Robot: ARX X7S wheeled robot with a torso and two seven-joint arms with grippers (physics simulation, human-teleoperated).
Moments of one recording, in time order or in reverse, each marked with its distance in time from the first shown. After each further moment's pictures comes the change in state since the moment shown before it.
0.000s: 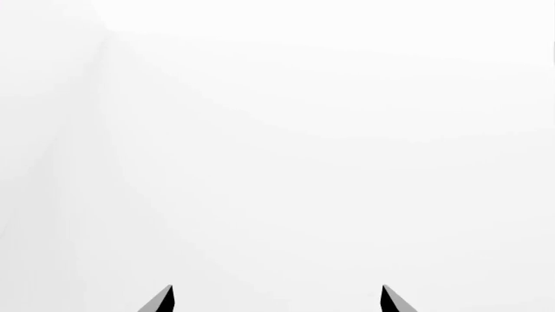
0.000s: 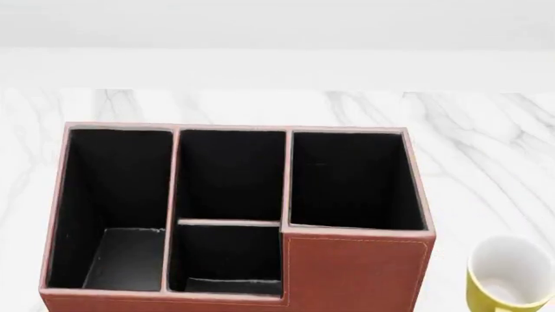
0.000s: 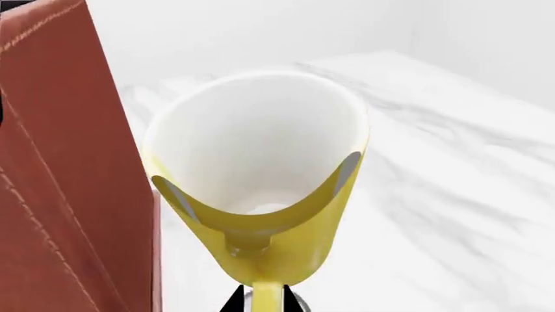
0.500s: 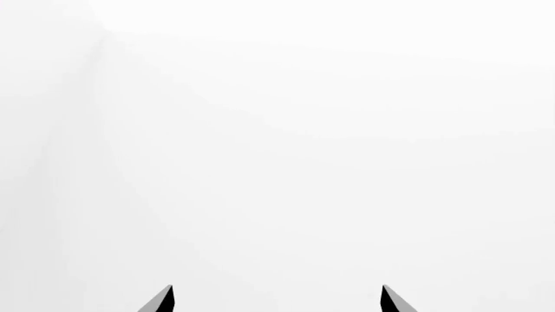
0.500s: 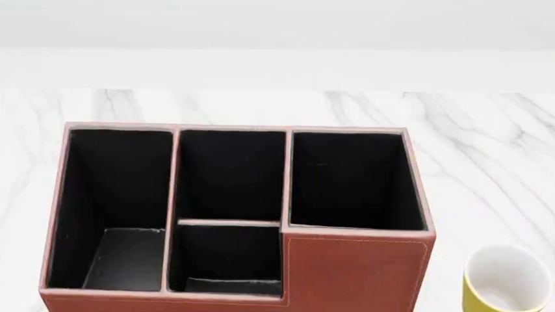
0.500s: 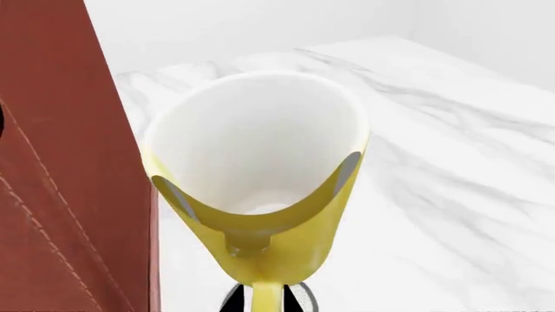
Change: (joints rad) left arm -0.006 0.000 0.006 0.000 0.005 -0.004 0.009; right arm -0.046 -0.027 0.035 0.044 0.042 0.005 -0.046
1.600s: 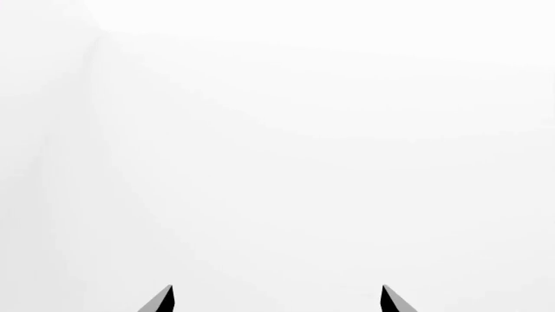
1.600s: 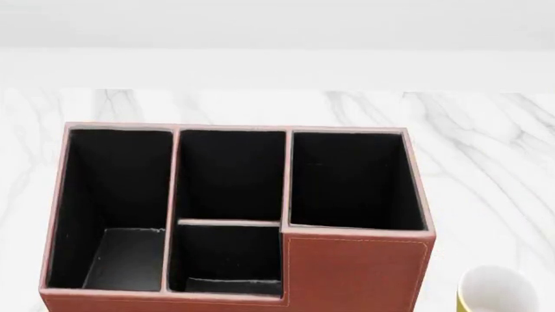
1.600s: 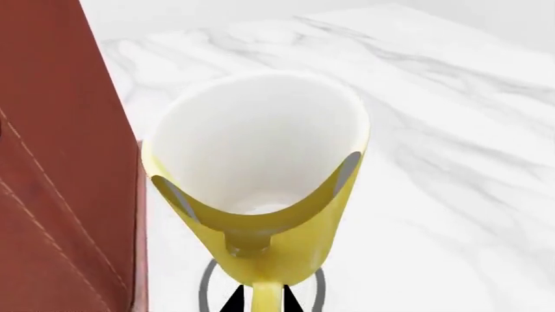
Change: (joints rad) left arm -0.020 0.000 0.008 0.000 0.012 -0.014 0.021; right arm -0.090 -0.054 0.067 0.092 0.065 0.028 -0.074
